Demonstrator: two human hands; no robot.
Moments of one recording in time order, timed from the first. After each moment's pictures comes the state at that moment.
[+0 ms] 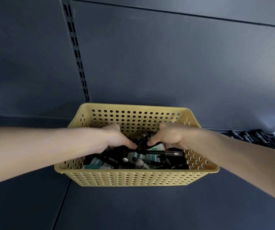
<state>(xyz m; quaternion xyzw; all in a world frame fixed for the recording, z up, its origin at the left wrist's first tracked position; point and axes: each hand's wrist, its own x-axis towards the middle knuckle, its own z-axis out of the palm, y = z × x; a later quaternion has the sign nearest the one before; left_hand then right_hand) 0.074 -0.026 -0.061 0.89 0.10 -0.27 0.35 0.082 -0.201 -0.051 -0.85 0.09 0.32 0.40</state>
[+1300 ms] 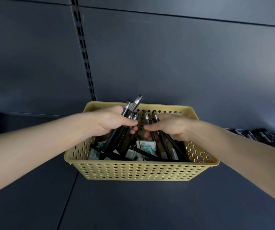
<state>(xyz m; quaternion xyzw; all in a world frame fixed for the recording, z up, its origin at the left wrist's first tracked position) 0.079 -0.012 -0.029 0.81 -0.03 -0.25 0.53 0.082 -0.199 -0.039 -0.80 -0.01 0.32 0.51</state>
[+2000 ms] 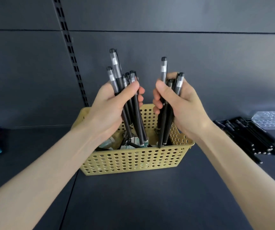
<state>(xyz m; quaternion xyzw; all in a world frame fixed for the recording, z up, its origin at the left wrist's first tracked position) 0.007 -0.047 0.025 0.60 -0.16 -0.01 0.79 -0.006 -0.212 0.023 -0.65 -0.21 -0.09 0.72</state>
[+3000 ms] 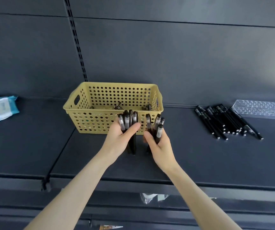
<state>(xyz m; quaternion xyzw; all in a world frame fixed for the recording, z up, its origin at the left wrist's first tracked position) -0.105 -0.104 -0.089 0.74 -0.10 0.07 0.66 -0.114 -0.253 -0.120 -0.73 -0.15 -0.12 0.66</state>
